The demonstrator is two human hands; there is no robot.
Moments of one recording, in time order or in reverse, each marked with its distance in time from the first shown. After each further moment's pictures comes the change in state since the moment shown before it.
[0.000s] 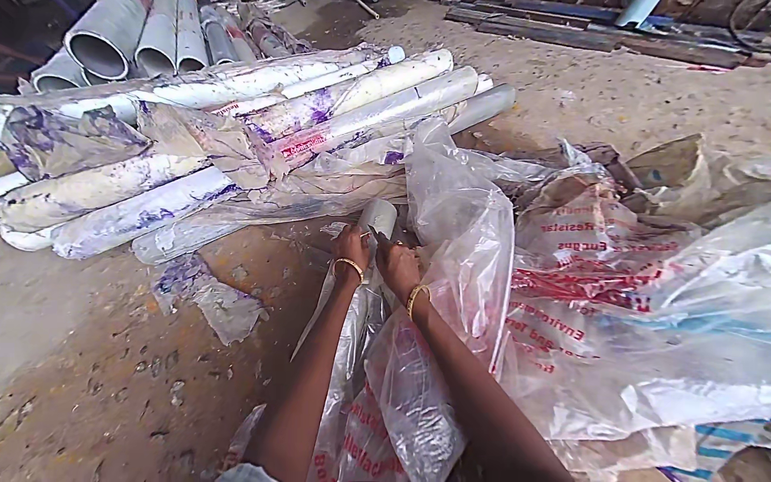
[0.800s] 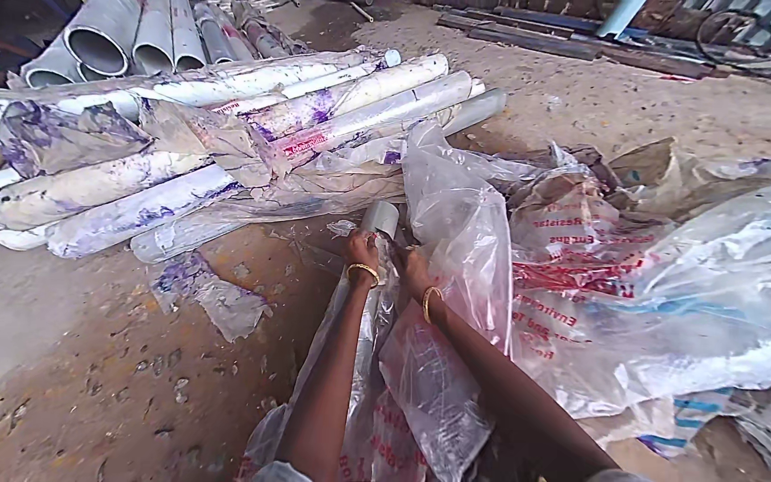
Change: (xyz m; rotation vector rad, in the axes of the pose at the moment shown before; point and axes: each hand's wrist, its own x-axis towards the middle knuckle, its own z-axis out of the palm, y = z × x) left_hand -0.021 0.007 0.005 -0.300 0.102 -0.048; right_hand -0.006 0.032 0.011 0.160 0.024 -0.040
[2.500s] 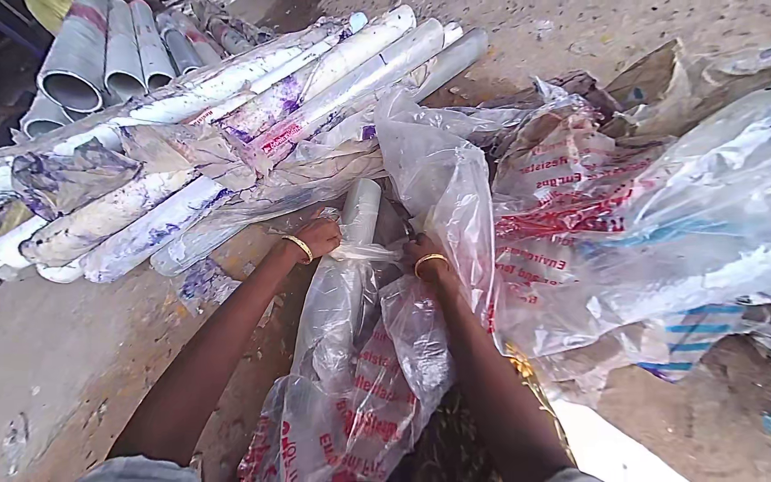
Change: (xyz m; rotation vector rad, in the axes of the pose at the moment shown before) left_hand 0.031 -0.001 -0.095 0.823 -0.831 0.608; right_hand -0.028 0.035 -0.010 0.404 -0.038 0.468
